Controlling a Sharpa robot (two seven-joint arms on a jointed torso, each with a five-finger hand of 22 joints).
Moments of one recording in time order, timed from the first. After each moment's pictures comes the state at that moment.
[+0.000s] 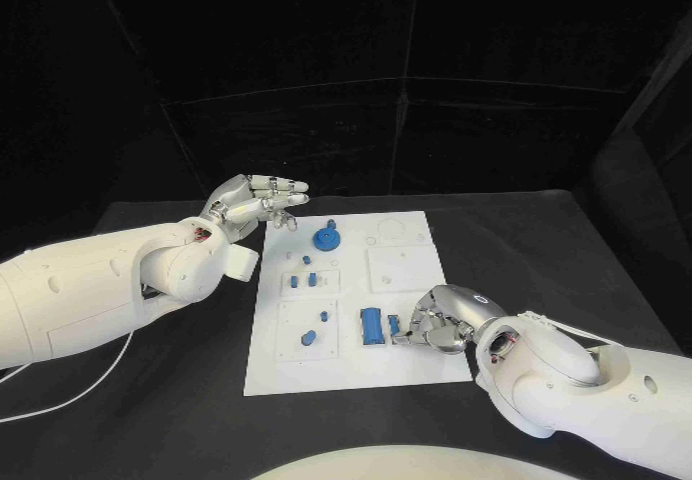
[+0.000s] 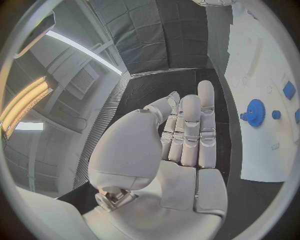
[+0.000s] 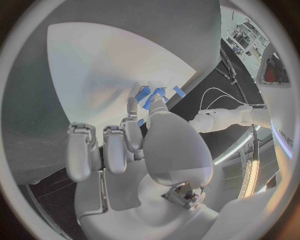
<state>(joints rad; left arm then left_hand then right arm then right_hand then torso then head) 1.28 -0.85 -0.19 1.44 0.02 -0.17 0.43 1.38 -0.05 0.38 -0.11 0.07 1.01 0.18 0.16 0.07 1.09 0.10 0.26 0.07 1.22 0.01 1.05 0.50 0.17 1.18 0.11 0.62 0.60 0.93 -0.97 -0.05 1.92 -1.56 -0.45 -0.60 1.29 -0.01 -0.14 0.25 0.12 1.06 0.05 0.41 0.38 1.43 -0.02 1.22 1.31 1.47 -0.08 1.47 1.31 0.03 1.47 0.04 1.50 1.31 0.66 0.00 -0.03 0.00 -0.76</state>
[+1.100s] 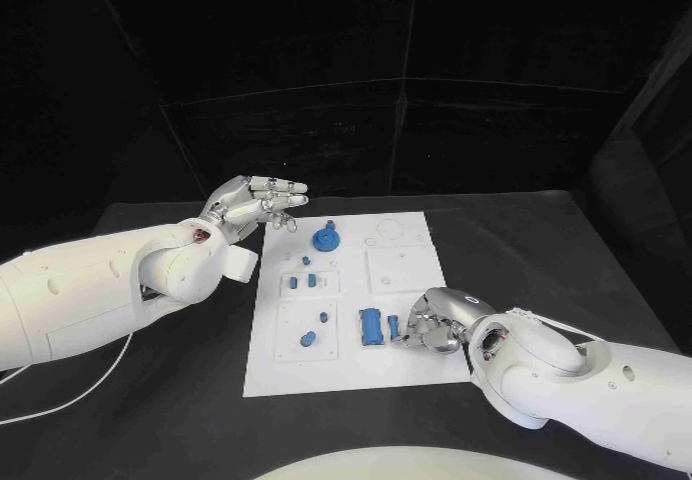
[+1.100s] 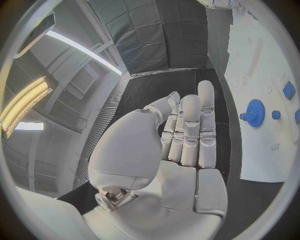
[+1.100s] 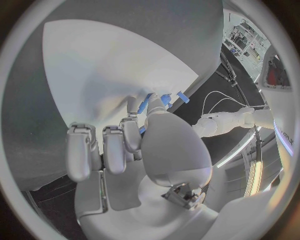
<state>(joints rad) 1.28 -0.84 -0.19 1.43 0.02 -0.17 0.43 1.38 -0.05 0.38 -0.11 0.07 1.01 0.18 0.16 0.07 1.09 0.11 0.27 0.07 1.22 0.01 1.05 0.50 0.17 1.18 0.11 0.62 0.60 0.93 -0.93 -0.05 1.85 -1.52 -0.40 -0.57 1.33 0.01 -0.17 0.24 0.13 1.06 0.05 0.42 0.38 1.43 -0.02 1.22 1.31 1.47 -0.08 1.47 1.31 0.03 1.47 0.04 1.50 1.31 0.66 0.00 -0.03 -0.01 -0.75</state>
